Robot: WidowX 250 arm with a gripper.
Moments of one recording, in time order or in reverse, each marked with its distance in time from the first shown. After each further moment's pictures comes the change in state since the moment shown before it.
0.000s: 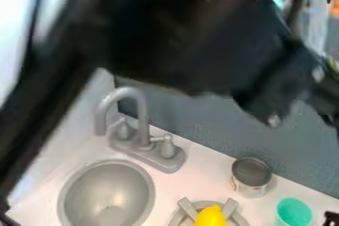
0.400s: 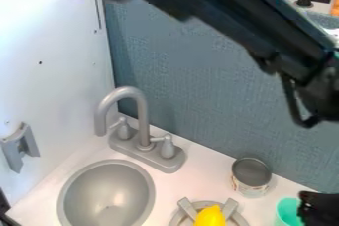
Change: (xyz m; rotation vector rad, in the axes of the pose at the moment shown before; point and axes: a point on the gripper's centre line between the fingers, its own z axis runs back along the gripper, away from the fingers) arm -0.040 0.026 0.042 0.010 -0.103 0.028
